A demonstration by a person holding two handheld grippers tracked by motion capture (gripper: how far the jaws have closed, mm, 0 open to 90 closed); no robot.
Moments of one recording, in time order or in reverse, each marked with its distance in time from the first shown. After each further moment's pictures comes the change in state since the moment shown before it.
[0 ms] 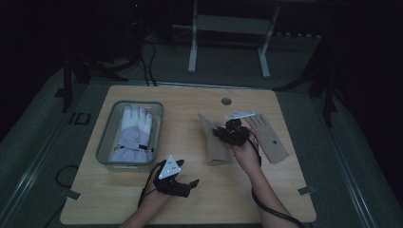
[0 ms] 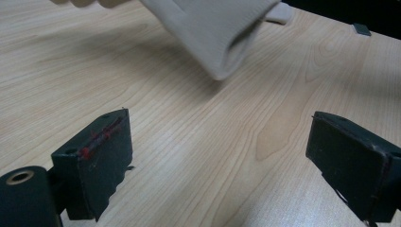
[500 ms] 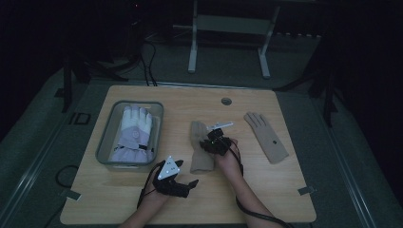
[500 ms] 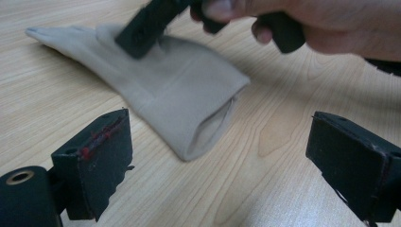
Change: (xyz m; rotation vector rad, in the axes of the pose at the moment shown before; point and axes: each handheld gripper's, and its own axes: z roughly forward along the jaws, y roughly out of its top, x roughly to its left) left arm 0.001 -0.003 0.000 0.008 0.001 -0.003; right arm 0.025 -0.031 0.066 0.145 -0.002 0.050
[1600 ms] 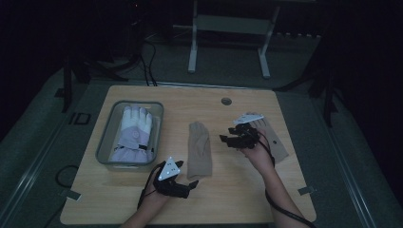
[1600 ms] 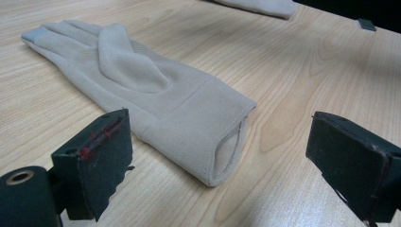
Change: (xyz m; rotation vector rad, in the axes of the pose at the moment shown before) left arm 0.000 -0.004 0.002 -0.002 0.002 0.003; right arm -0.056 0.002 -0.082 -0.112 -0.010 -0.166
